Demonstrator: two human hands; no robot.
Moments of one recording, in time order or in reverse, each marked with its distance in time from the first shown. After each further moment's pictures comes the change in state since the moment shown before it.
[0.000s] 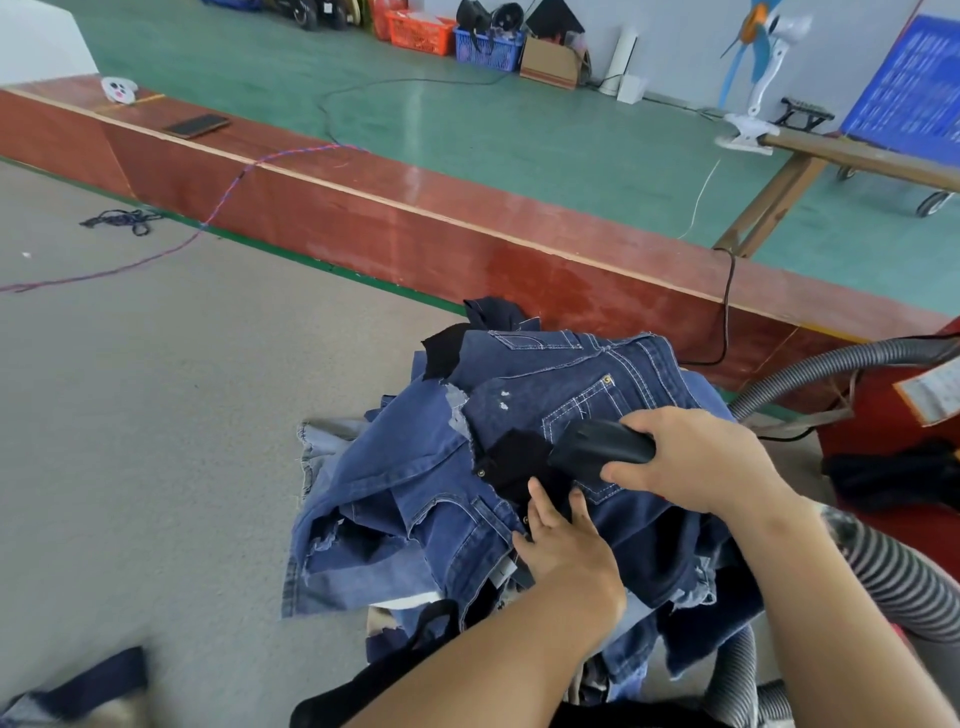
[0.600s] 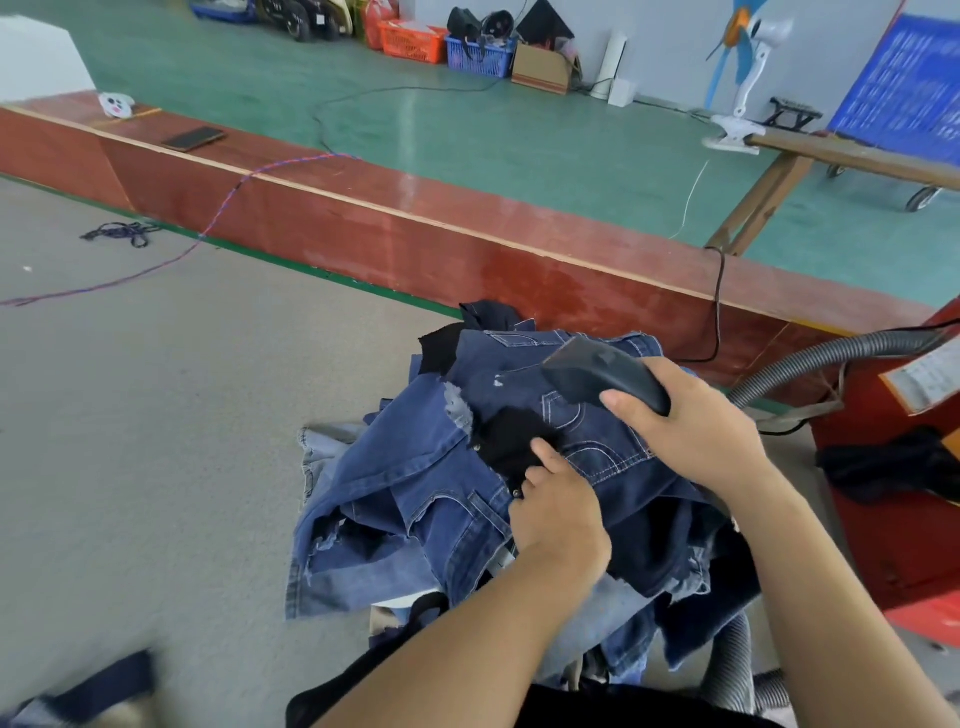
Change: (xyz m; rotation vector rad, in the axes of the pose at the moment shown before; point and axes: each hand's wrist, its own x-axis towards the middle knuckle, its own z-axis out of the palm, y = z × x) left_hand -0.011 -0.005 -0.023 -0.232 0.275 0.047; right_hand -0.003 0.004 0.000 0.428 0.282 0.079
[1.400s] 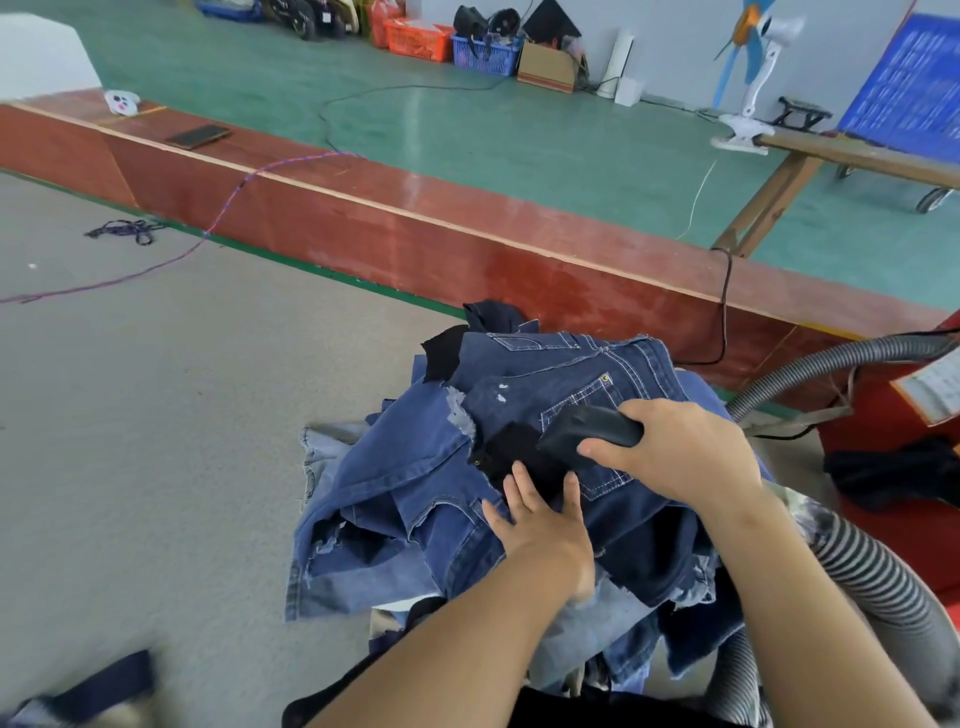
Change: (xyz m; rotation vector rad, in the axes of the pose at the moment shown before) left_hand 0.019 -0.013 0.015 0.357 -0.304 -0.031; right_hand 0.003 -0.001 0.014 -0.360 -0.106 -0.053
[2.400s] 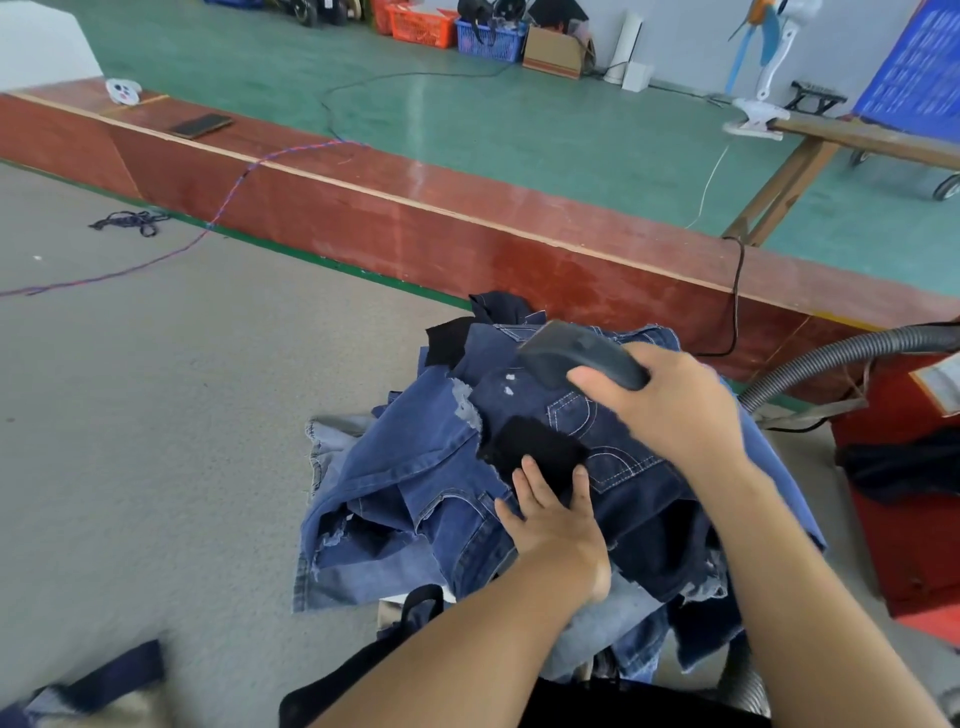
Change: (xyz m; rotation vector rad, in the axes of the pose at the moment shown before) left_hand 0.000 0.002 0.003 -0.035 0.017 -0.008; right_hand 0.015 -0.021 -0.006 0.373 0.196 0.003
